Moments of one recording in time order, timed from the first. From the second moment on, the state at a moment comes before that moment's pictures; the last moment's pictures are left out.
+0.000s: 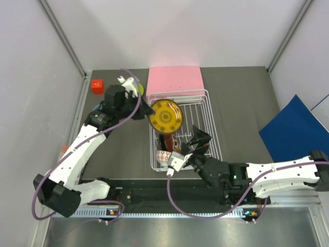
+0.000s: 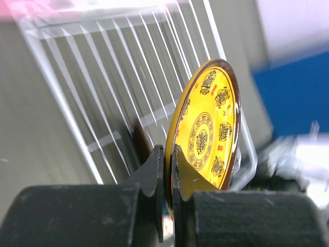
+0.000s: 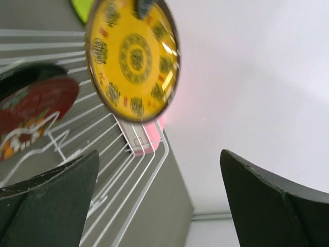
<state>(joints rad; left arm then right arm) -0.45 1.18 1.17 -0.52 0.32 -0.52 1.57 0.98 0.64 0.25 0.96 -1.03</state>
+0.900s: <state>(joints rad) -0.04 1.75 1.42 -0.27 -0.14 -0.77 1.33 0.70 0.71 -0.01 0.86 0.10</state>
